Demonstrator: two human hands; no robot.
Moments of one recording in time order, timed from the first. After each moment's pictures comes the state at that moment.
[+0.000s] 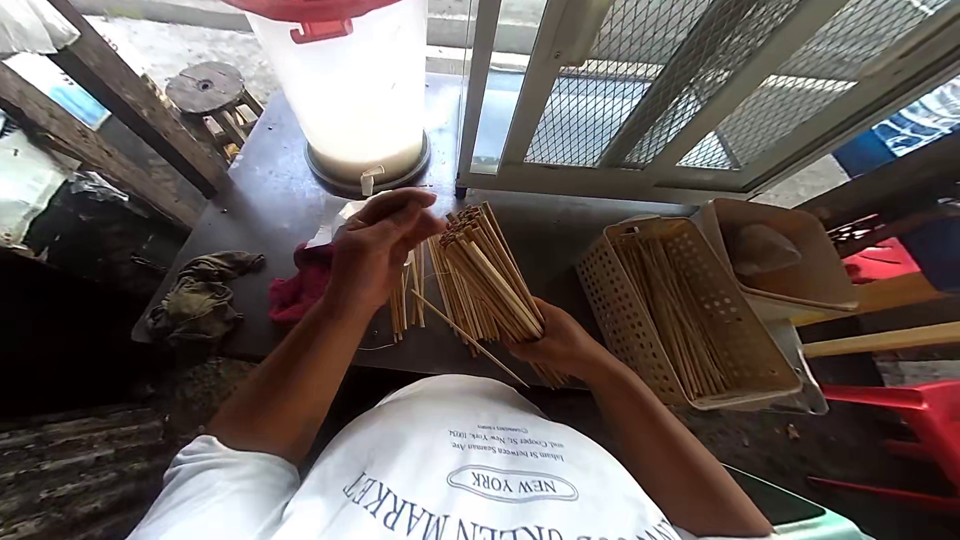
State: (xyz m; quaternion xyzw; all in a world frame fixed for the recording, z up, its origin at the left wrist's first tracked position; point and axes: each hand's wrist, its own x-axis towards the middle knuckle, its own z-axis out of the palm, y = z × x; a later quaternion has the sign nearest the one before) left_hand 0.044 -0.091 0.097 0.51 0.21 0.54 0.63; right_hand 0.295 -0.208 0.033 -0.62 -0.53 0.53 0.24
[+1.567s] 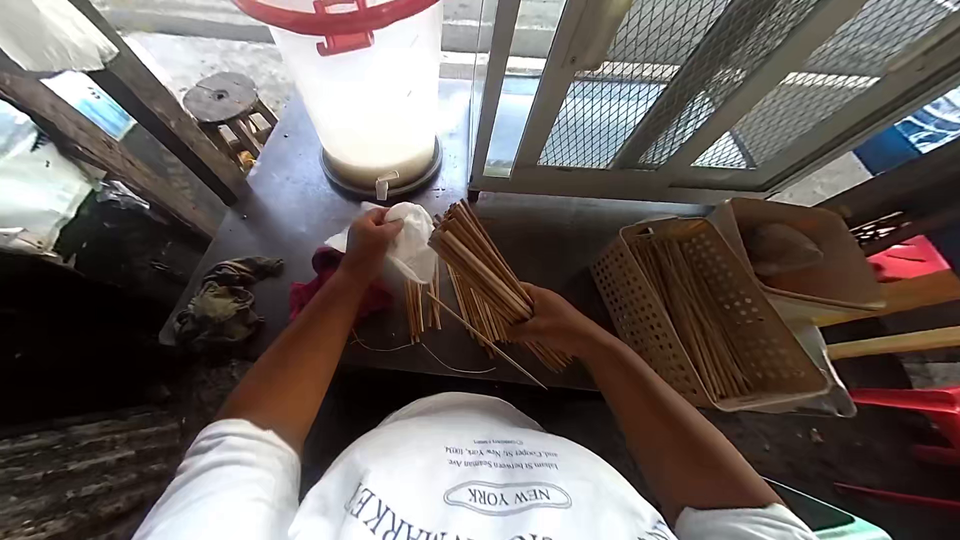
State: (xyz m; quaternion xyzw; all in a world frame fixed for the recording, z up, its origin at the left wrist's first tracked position) left_hand 0.003 -0.004 0.026 0.61 0.58 0.34 0.42; right_hand 0.270 -0.170 0.036 -0.63 -0.55 0.51 0.20
